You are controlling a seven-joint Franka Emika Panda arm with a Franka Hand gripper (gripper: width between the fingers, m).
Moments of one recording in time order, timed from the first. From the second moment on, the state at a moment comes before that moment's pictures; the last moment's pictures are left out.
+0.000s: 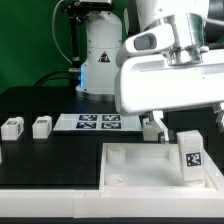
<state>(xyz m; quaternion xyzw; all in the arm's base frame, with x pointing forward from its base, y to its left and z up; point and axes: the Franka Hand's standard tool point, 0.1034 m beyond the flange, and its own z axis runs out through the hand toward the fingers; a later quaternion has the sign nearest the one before) 0.640 0.106 0.100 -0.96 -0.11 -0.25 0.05</state>
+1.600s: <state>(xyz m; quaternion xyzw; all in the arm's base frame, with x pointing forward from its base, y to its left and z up) 0.630 0.113 0.079 -0.99 -0.08 0.09 0.08</state>
